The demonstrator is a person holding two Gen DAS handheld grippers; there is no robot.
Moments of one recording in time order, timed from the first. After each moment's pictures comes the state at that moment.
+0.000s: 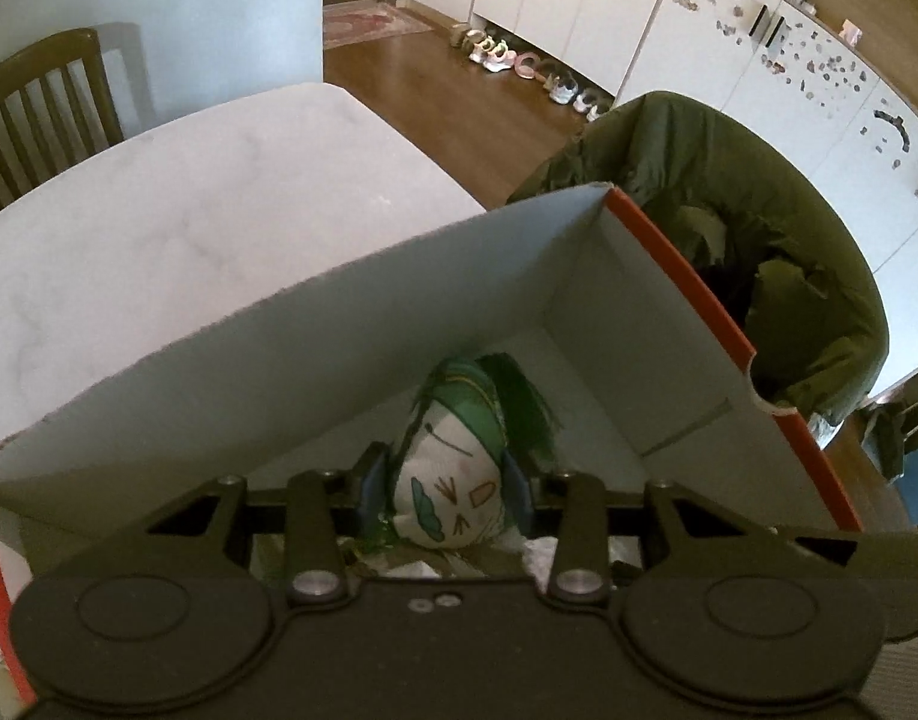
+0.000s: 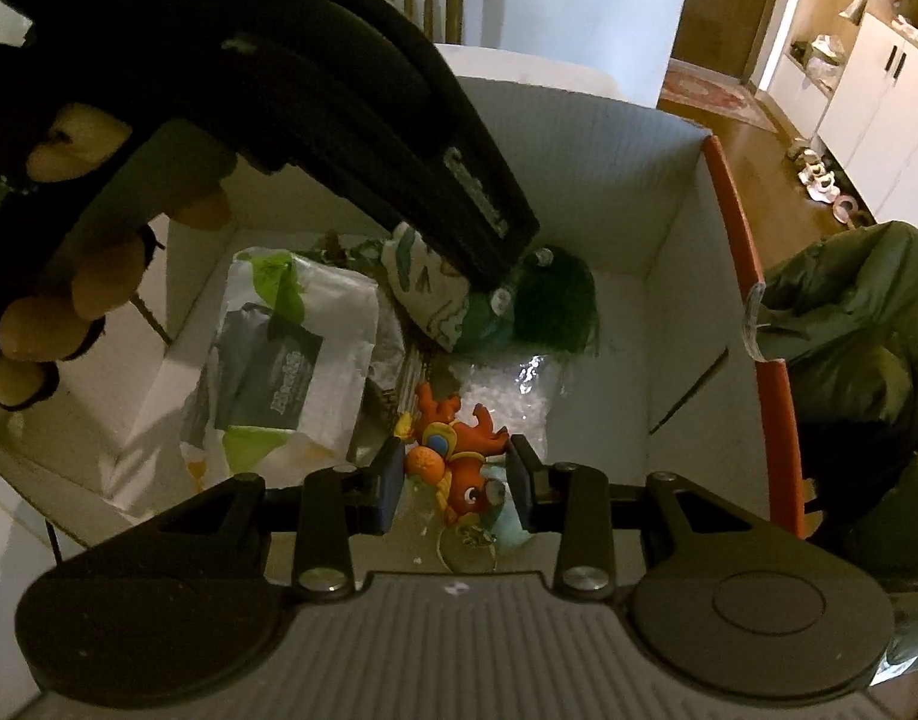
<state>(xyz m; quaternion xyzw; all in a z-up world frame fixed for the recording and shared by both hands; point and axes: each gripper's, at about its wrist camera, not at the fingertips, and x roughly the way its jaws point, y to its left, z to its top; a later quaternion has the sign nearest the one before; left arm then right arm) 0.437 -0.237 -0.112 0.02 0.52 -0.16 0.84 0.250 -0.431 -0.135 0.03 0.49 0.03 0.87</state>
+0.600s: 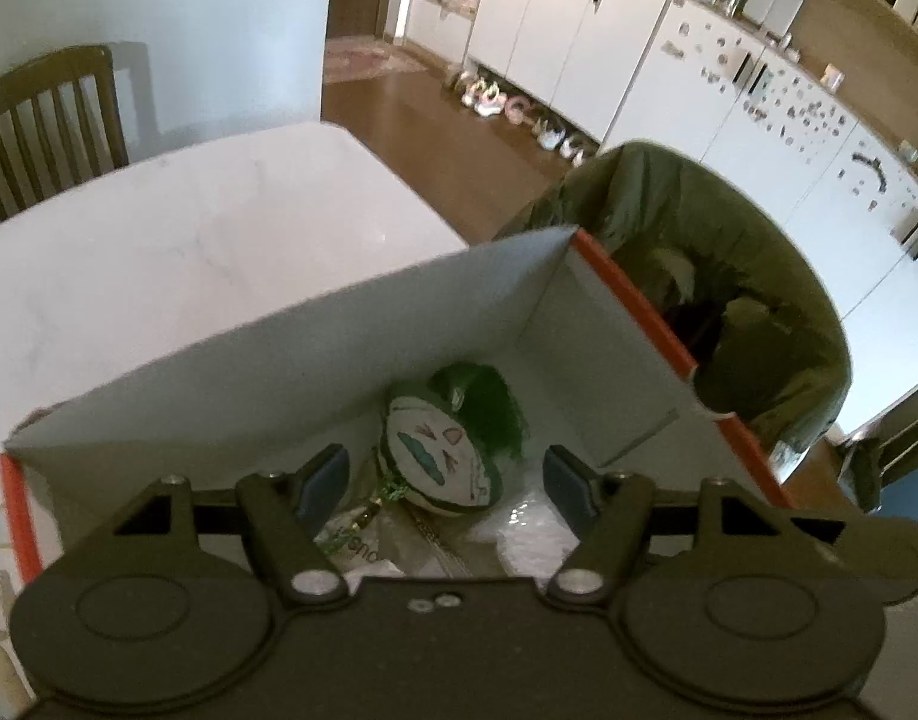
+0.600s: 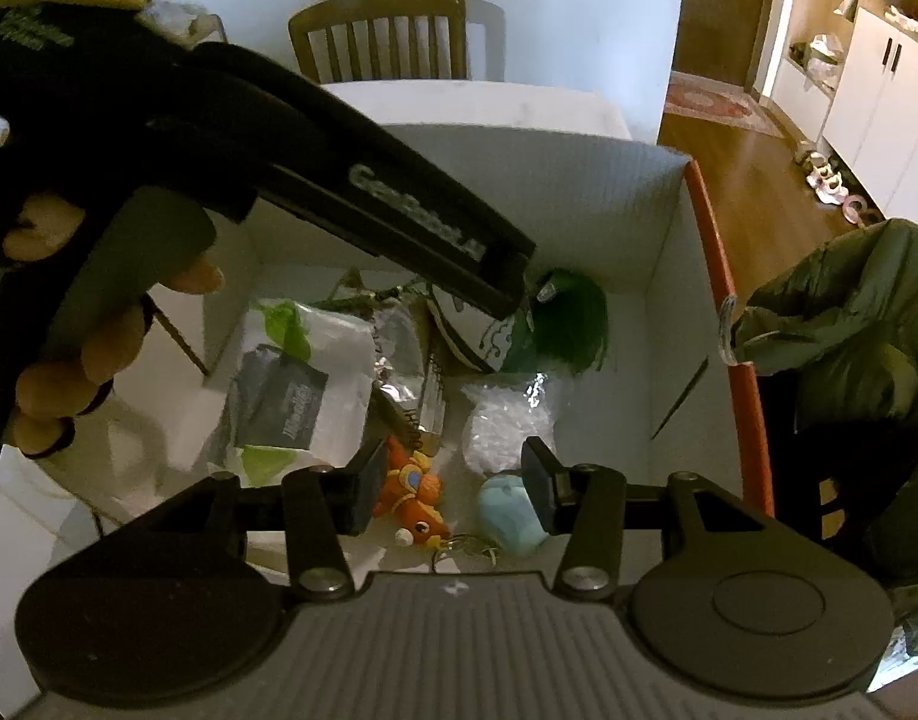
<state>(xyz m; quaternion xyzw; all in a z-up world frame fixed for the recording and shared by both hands) 0.408 -0.218 -0.082 -0.02 0.48 -0.17 0.86 0.233 -0.436 -0.109 0.06 0.46 0.04 0.89</state>
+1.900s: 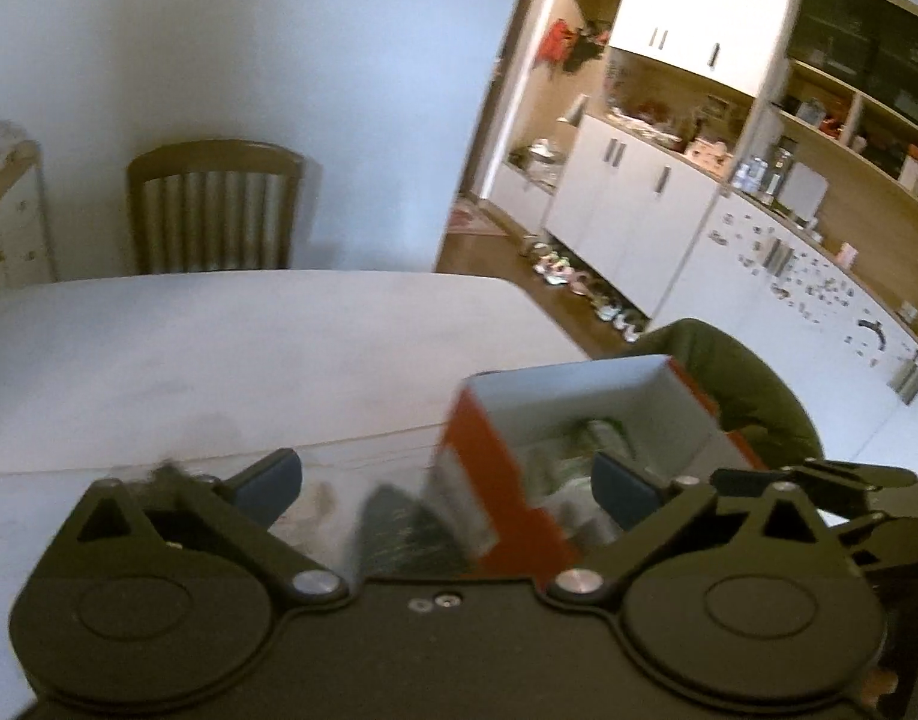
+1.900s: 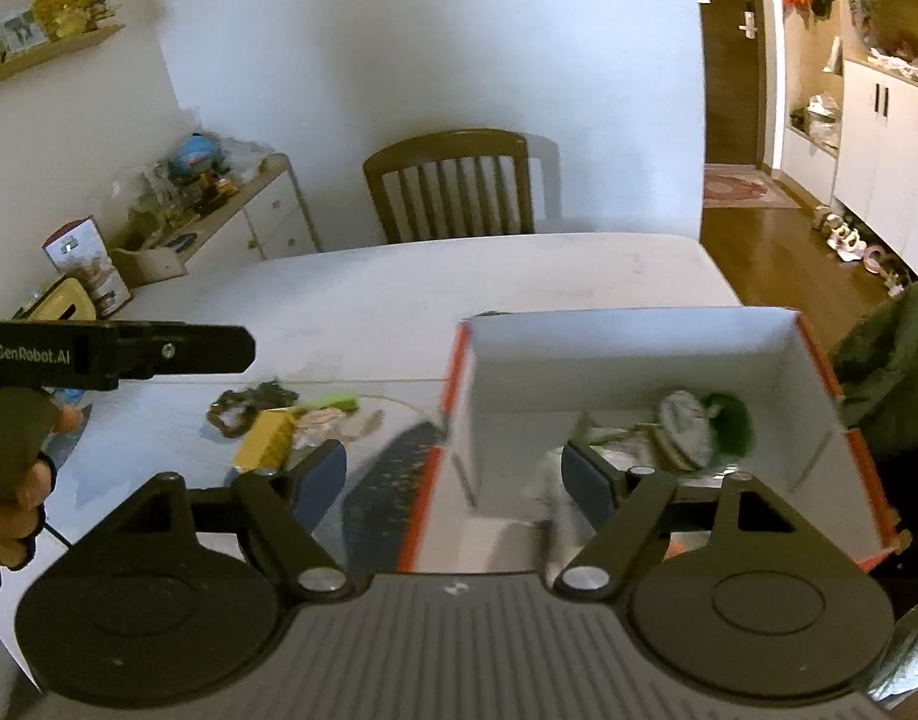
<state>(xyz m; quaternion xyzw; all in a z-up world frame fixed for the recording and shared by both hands) 0.240 0.007 0.013 -0.10 0.34 -0.09 0.93 0.196 -0.303 -0.005 0.12 0.34 0.05 0.93</state>
